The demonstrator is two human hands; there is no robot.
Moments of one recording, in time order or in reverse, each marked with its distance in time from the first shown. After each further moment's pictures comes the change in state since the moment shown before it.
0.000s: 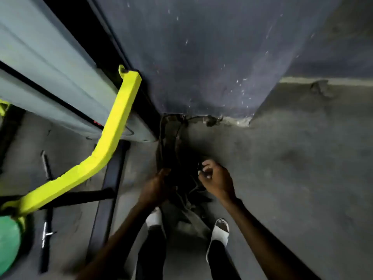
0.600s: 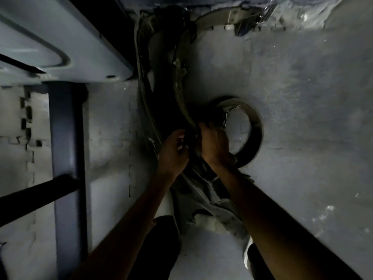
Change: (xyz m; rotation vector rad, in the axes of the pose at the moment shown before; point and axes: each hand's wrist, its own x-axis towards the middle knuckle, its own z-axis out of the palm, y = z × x) left_hand 0.290 -0.260 0.275 -0.435 -0.007 -0.124; right_hand 0.248 0.244 0.383 -0.408 -0.069 0.015
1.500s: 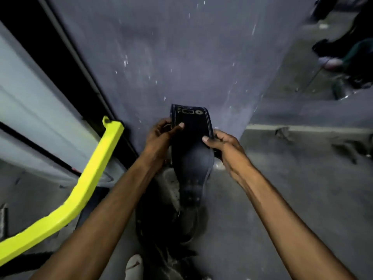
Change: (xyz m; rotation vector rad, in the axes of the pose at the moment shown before) left_hand -0.296 0.600 -0.167 -0.676 0.034 0.447; right_hand -0.247 -0.097 -0.671 1.157 0.056 -0.146
